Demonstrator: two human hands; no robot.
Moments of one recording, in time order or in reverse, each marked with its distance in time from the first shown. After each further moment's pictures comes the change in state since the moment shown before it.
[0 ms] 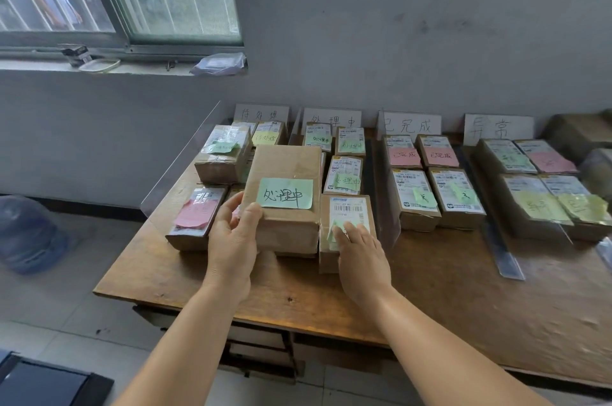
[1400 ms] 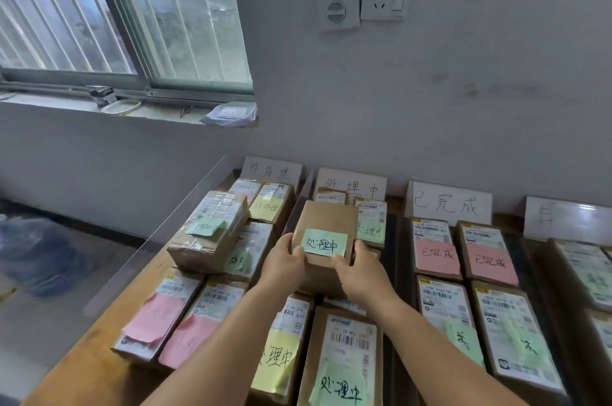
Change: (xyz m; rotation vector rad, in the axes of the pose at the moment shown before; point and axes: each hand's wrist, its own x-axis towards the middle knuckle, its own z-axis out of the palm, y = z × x) left_hand 0.196 -0.023 0.133 0.715 0.011 -0.132; right_hand 0.209 0.031 -0.059 0.821 -0.236 0.216
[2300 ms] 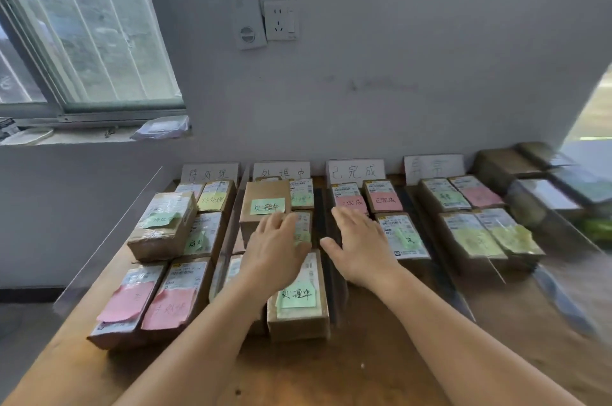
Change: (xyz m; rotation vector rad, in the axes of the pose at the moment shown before) left_hand -0.145 0.021 -0.007 0.713 -0.088 0.660; right_hand -0.164 0.008 -0.055 -0.616 0.340 -0.214
